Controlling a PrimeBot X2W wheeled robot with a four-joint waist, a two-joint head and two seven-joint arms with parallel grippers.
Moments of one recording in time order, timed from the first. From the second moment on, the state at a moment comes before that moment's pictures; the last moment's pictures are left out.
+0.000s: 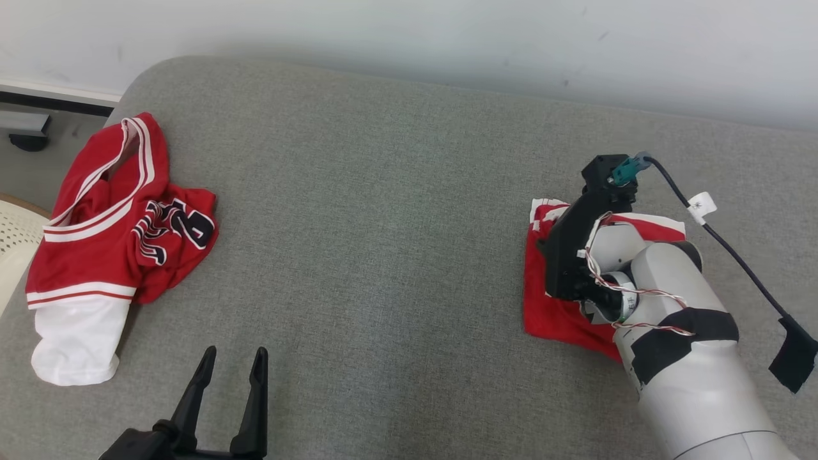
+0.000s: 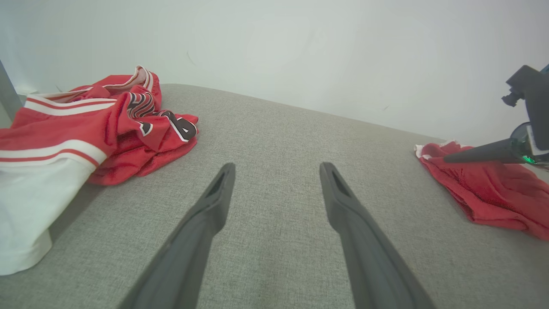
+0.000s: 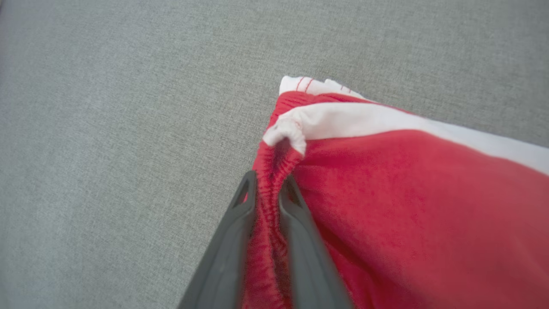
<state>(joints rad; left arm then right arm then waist) 0.00 0.18 -0.16 0.08 -0.40 -0.11 -0.26 -0.80 -0.05 0.05 0.80 0.20 0.13 0.67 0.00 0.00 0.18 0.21</state>
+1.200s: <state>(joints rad) 0.03 0.17 -0.15 0.06 -0.39 -0.11 -0.26 -0.48 -0.05 0.10 0.48 0.13 0.13 0.48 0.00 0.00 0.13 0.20</state>
